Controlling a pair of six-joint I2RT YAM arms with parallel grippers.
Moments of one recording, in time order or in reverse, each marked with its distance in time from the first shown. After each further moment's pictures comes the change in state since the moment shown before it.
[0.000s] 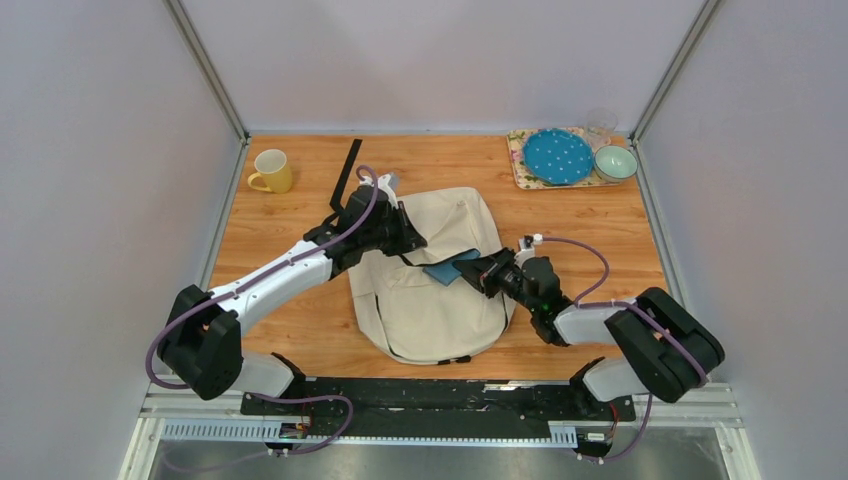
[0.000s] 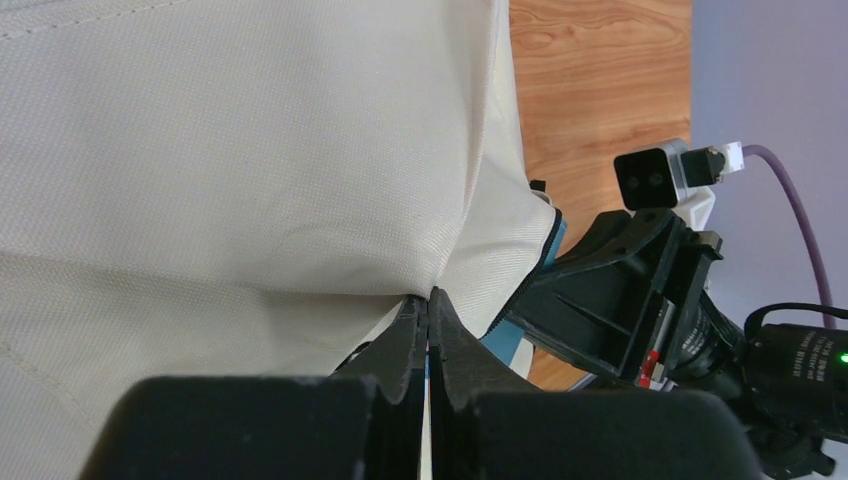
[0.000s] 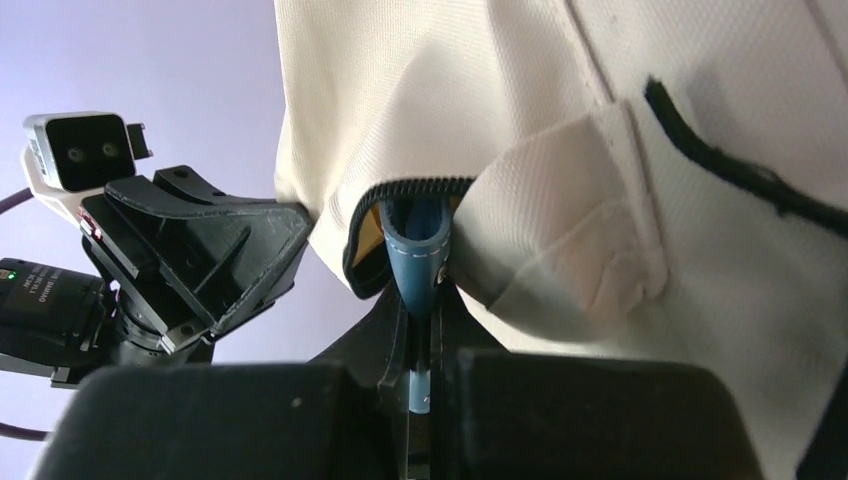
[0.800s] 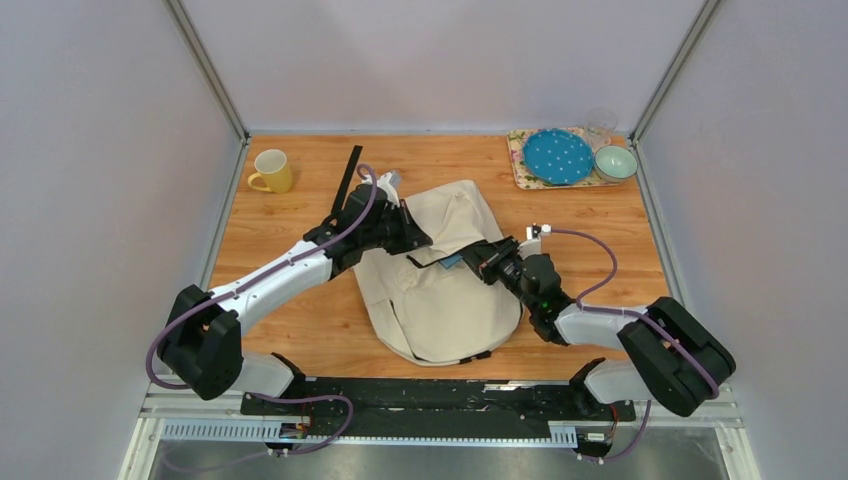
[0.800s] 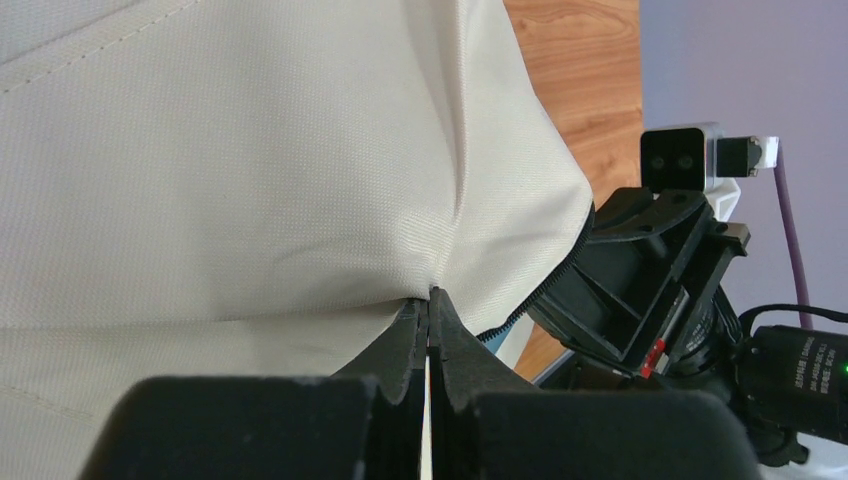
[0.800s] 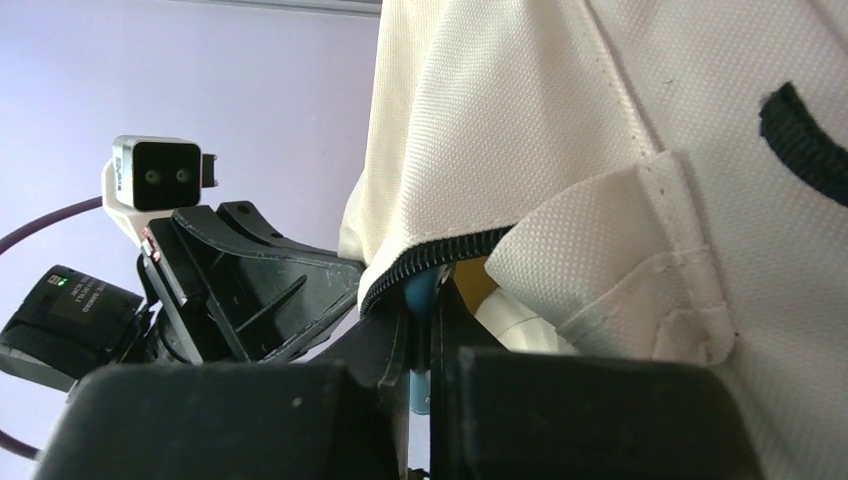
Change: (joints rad) left arm 0.012 0.000 -0.005 0.046 0.055 -0.030; right arm 0.042 -0.007 0.048 0.077 0.187 -0.084
